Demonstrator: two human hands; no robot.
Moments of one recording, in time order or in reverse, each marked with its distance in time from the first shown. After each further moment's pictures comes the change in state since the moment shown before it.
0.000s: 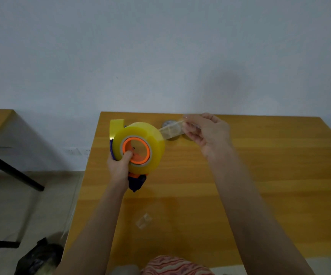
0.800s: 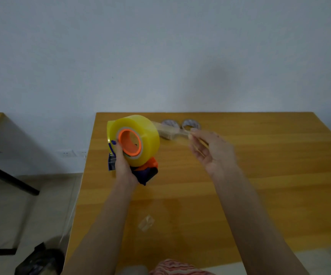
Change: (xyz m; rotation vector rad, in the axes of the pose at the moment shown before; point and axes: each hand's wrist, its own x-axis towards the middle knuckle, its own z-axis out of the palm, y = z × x) left_hand 0.008 0.002 0.019 -0.401 -0.057 -0.372; right_hand -0.004 0.029 -0.021 0.137 0.067 0.146
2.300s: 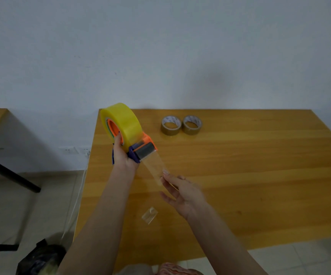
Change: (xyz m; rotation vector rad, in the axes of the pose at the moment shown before) left_hand 0.007 0.021 -0.002 -0.250 -0.121 -0.141; right_hand -0.038 0.107 -0.015 -0.030 0.022 0.347
